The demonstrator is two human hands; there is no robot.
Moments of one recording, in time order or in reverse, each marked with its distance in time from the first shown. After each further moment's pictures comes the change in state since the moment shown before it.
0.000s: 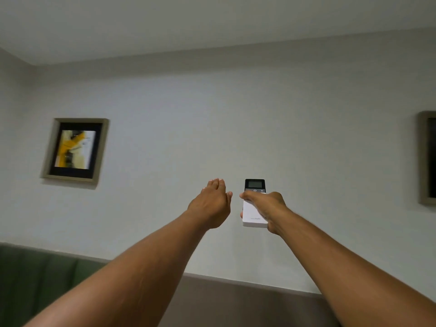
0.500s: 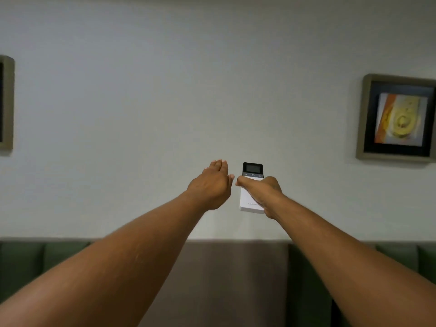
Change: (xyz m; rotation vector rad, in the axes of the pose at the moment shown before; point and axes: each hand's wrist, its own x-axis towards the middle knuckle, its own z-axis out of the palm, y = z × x) left_hand 0.018 0.045 0.088 -0.061 -0.132 0.228; right_hand 0.015 0.070 -0.057 -0.130 0.231 0.062
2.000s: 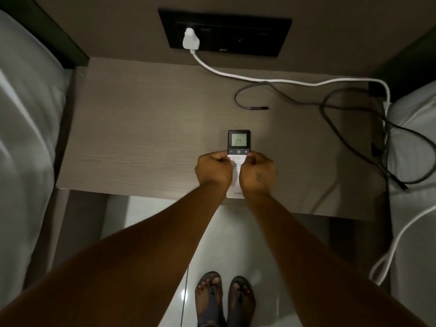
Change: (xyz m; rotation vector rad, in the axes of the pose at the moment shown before) left_hand -0.616 -0.099 0.758 -0.659 -0.399 -1.598; right_hand -0.281 0.923 0.233 -0.531 -0.062 0.770
